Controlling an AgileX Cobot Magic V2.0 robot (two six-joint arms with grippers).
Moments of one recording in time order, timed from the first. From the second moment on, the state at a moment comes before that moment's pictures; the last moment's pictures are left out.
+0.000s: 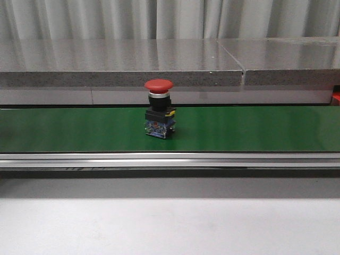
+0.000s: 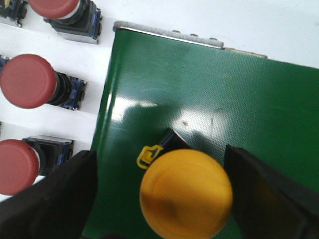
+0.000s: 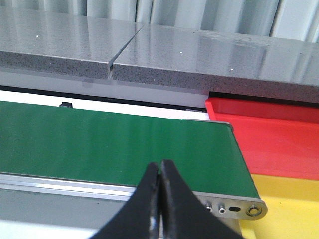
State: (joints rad) left arm 0.04 1.60 -1.18 0.08 0.79 -0.20; right arm -0.03 -0.01 0.03 0.14 0.12 -0.20
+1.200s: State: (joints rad) left arm -0.15 1.02 -0.98 0.11 0.57 -0.19; right arm -0.03 -0.01 0.03 0.14 0.12 -0.20
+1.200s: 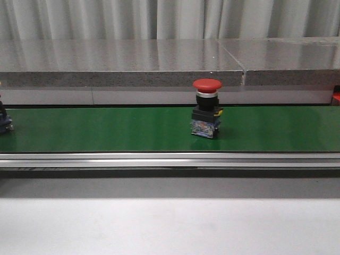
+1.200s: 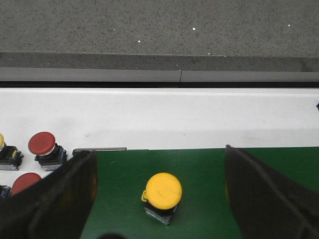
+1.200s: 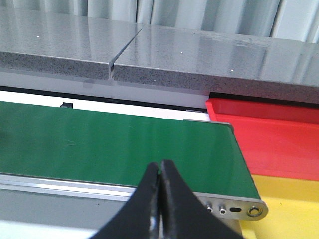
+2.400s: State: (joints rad) left arm -0.15 0.50 -0.61 0.18 0.52 -0.24; right arm -0.03 0.12 -0.20 0.19 0.15 -0.20
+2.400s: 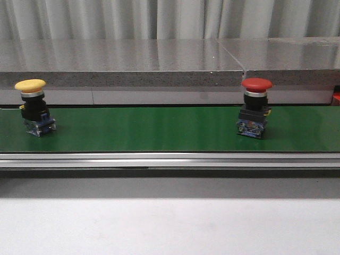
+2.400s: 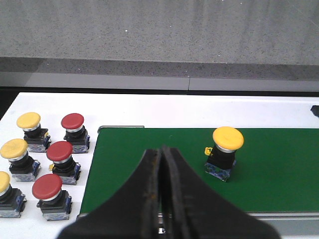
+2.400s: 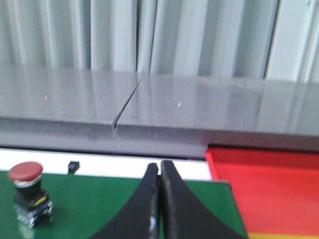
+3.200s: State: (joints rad) left arm -0.15 0.50 -0.61 0.18 0.52 -0.24; right arm -0.03 0.81 -0.69 0.28 0.69 -0.20
